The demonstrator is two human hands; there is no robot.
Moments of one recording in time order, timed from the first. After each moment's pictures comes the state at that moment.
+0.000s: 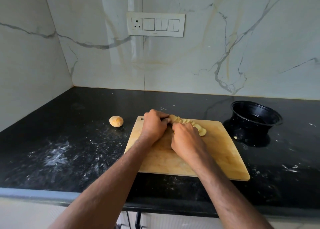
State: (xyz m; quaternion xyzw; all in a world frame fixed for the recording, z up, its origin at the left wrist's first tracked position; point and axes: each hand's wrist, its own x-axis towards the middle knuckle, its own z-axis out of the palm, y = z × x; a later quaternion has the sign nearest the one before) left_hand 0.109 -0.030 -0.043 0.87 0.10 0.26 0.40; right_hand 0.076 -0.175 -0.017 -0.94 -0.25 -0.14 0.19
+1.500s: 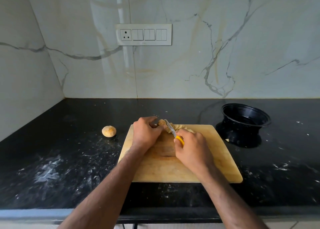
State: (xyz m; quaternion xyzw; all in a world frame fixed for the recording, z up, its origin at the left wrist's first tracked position) left_hand 0.099 -0.033 -0.035 0.86 0.14 0.27 0.40; right_hand 0.091 -0.210 -0.040 -0.90 -0.25 -0.22 0.29
